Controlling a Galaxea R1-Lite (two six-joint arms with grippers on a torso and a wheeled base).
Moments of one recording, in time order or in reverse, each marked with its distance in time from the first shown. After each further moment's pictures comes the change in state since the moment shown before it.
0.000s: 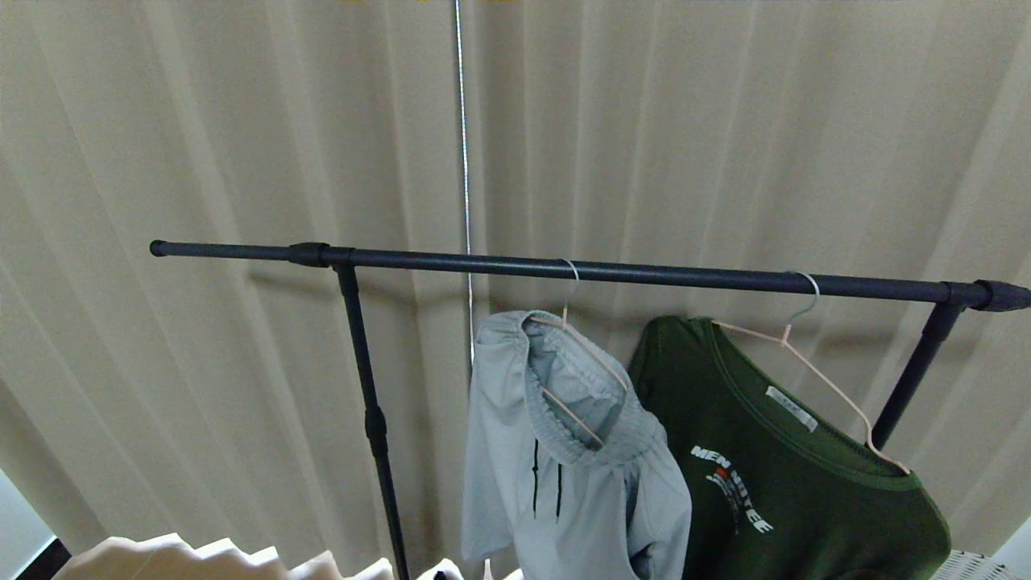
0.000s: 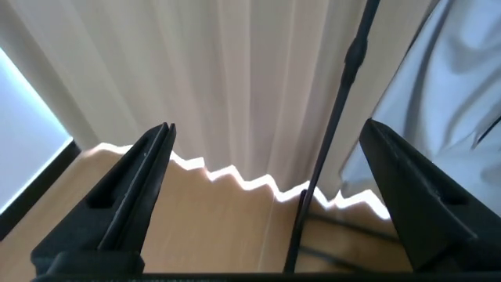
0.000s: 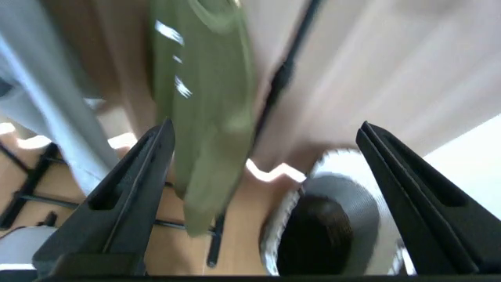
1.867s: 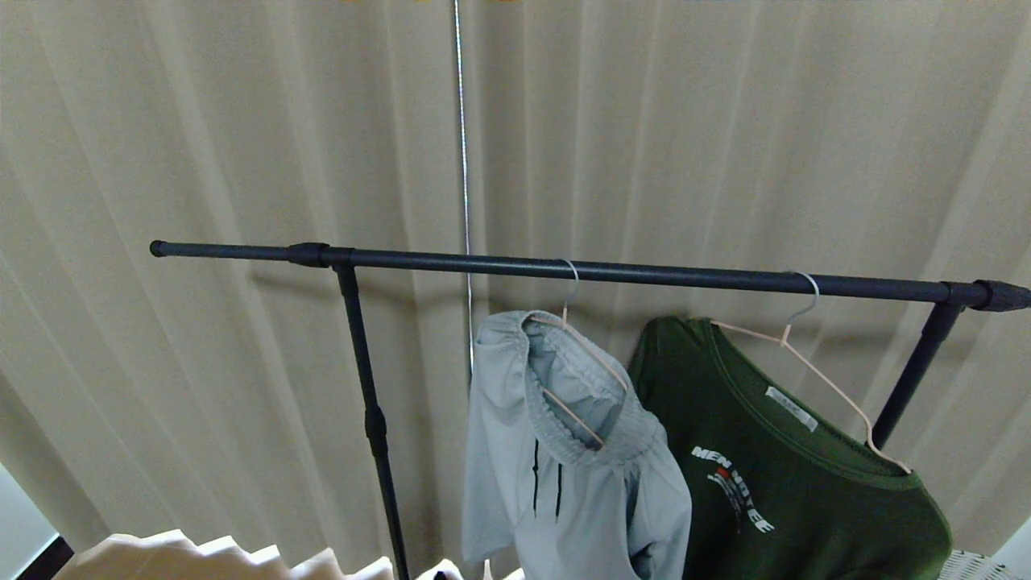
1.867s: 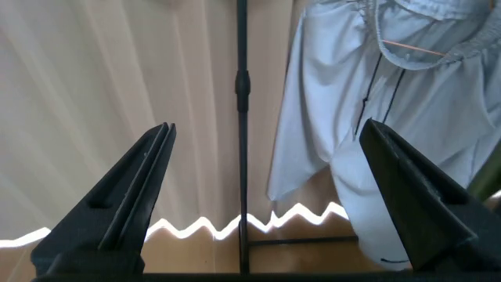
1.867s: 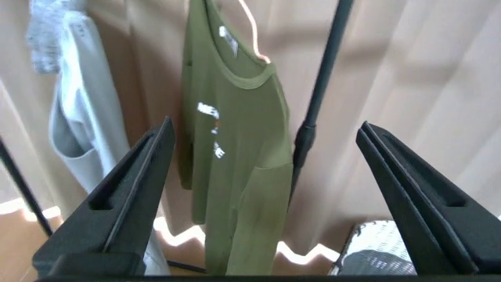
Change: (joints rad) left arm -0.007 -0.103 0.043 -0.070 -0.377 0.009; right arm -0.096 -0.361 0.120 -0.087 0.282 0.050
